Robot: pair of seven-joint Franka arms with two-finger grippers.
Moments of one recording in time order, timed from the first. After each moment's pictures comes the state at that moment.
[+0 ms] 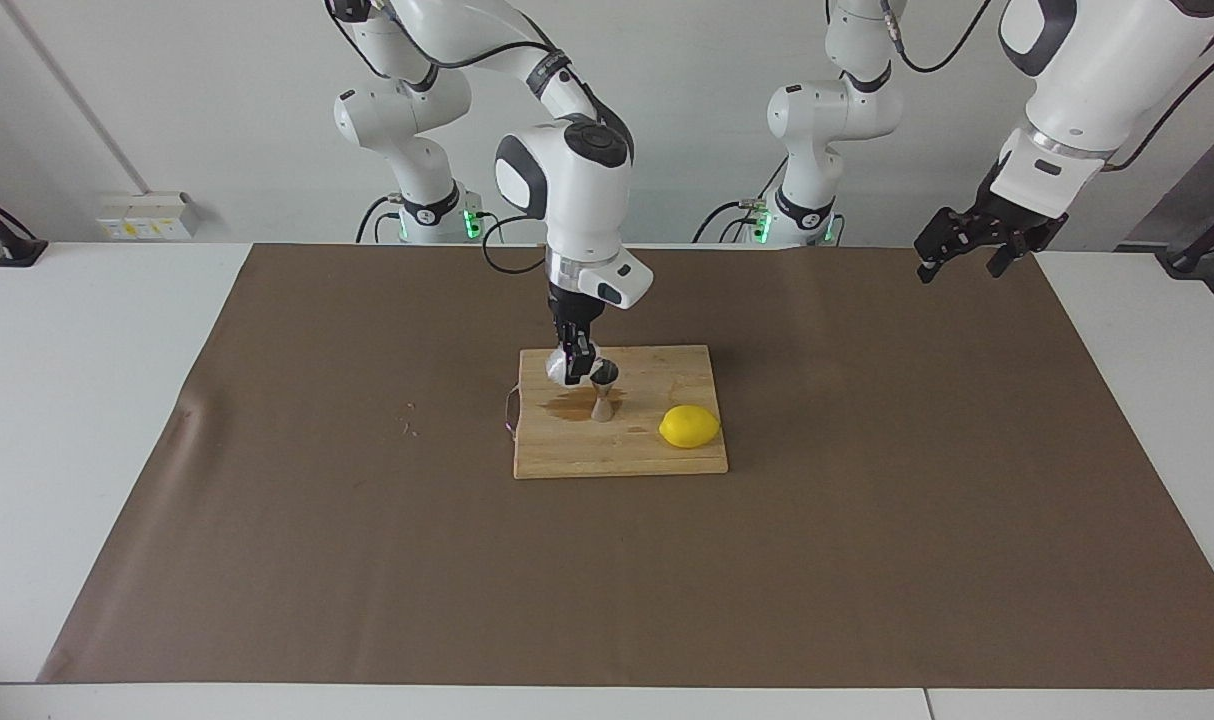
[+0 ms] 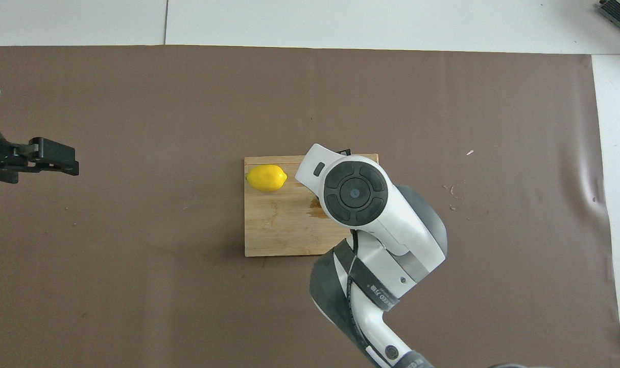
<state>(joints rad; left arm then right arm) 0.01 -0.03 -0.09 -1.59 -0.03 1.55 -0.15 0.54 0.21 0.05 -1.81 -0.27 2.07 -1.10</state>
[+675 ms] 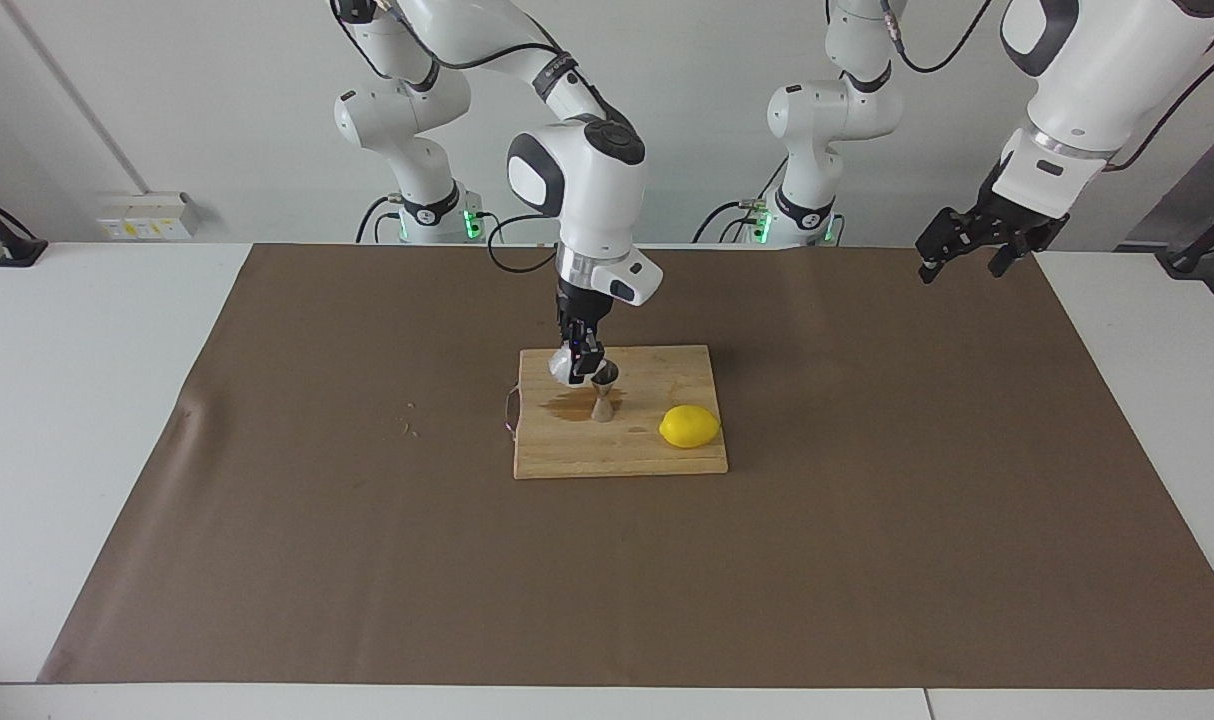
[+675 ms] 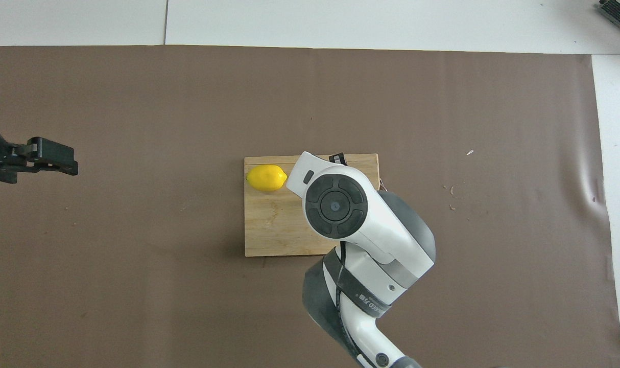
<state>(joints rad) 0.01 -0.03 -0.09 -1.59 -0.03 1.54 -0.15 0.55 0.22 0.05 -1.80 -0.30 2.07 -1.08</state>
